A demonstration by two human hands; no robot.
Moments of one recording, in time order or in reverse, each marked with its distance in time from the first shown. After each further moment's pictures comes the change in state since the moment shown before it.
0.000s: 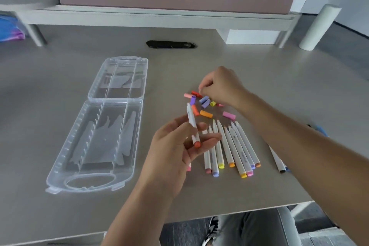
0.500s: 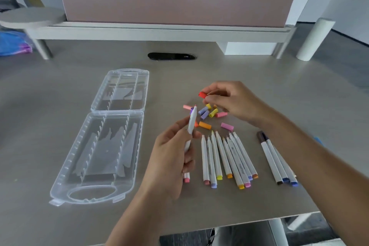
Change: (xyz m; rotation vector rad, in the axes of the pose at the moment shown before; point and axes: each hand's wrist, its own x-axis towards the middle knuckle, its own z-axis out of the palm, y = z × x) left_hand 0.009 0.005 0.003 0.249 0.057 0.064; right_hand -0.032 0.019 -0.035 0.519 -0.134 -0.130
